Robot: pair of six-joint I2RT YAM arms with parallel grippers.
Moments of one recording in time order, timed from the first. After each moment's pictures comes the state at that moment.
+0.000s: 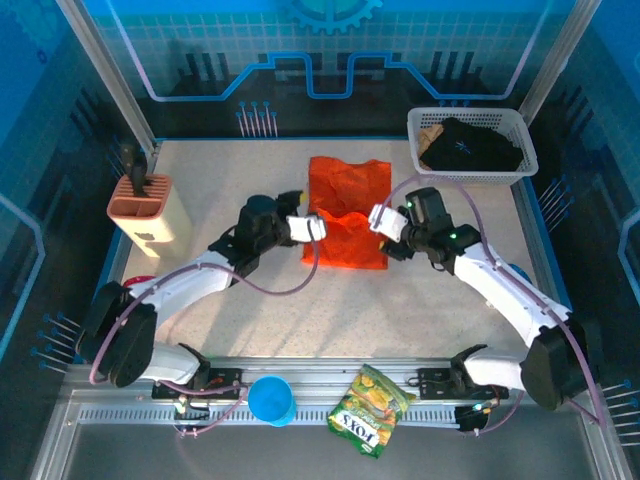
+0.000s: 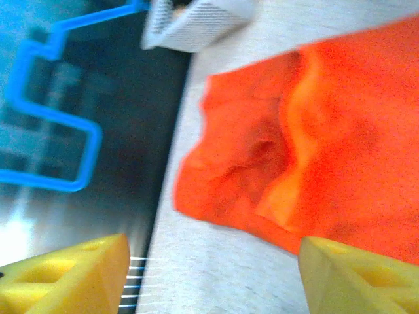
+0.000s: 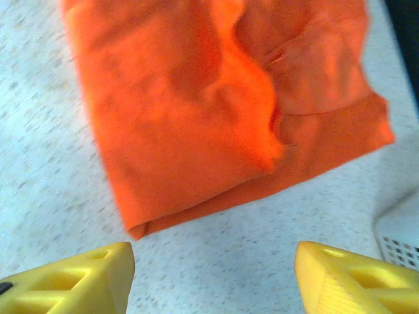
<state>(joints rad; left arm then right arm) -0.55 1.39 0.79 0.05 0.11 1.13 0.44 1.27 0.95 -0.62 -0.06 -0.86</state>
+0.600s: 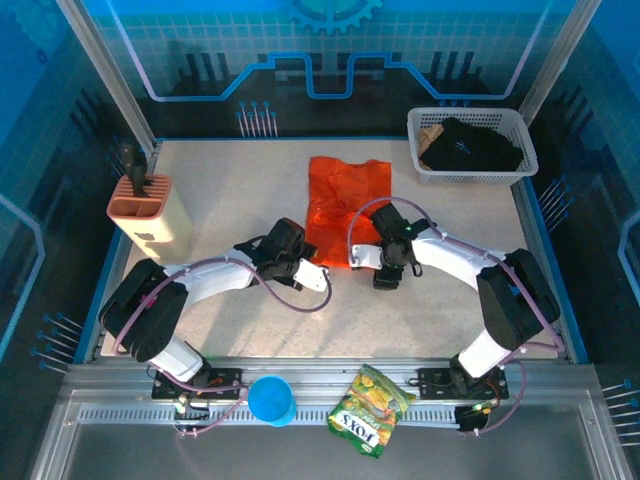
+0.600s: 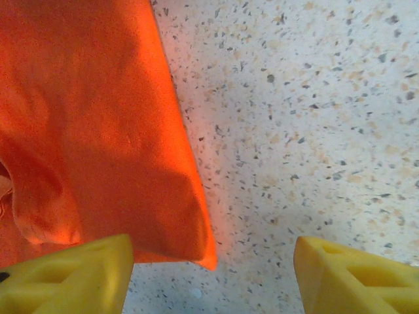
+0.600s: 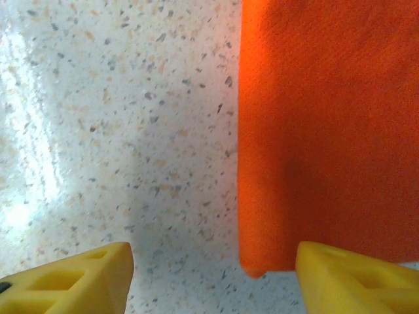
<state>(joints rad) -0.61 1.59 0.84 -0.21 0.10 1.35 0.52 1.62 0.99 -0.66 -0.05 -0.96</state>
